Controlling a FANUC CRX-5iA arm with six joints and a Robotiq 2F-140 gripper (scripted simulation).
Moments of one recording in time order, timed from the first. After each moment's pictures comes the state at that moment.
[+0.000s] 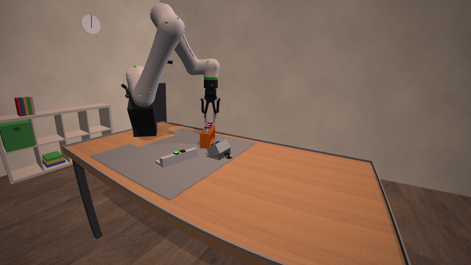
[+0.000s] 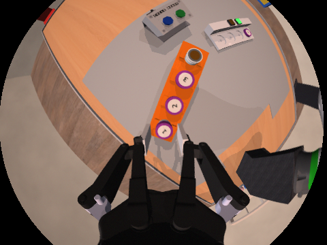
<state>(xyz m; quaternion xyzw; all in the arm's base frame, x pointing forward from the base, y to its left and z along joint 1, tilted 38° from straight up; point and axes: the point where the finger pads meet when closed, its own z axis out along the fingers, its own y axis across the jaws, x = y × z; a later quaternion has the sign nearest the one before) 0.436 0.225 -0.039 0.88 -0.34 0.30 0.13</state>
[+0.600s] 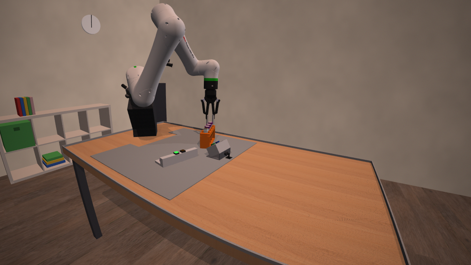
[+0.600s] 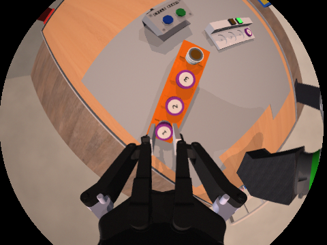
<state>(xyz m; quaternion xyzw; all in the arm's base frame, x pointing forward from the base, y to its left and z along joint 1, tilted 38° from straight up) 0.439 0.223 -0.043 0.88 -0.34 0.30 0.13</state>
